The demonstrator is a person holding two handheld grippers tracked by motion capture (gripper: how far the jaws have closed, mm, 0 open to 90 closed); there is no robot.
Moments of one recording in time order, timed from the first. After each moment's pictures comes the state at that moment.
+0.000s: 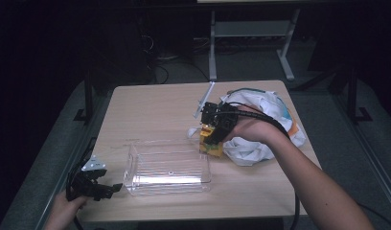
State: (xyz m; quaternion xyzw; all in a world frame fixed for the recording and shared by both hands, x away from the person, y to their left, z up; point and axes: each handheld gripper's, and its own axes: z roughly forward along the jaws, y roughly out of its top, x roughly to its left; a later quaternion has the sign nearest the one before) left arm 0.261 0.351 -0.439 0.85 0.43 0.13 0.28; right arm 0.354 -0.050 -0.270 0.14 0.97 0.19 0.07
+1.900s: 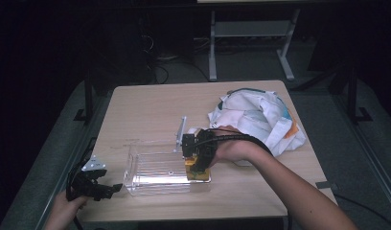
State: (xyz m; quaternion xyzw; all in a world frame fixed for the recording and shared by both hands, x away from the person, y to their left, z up) left arm 0.262 0.351 -0.440 0.85 0.43 0.13 0.28; right arm 0.316 0.000 -0.314 0.00 0.99 0.15 0.04
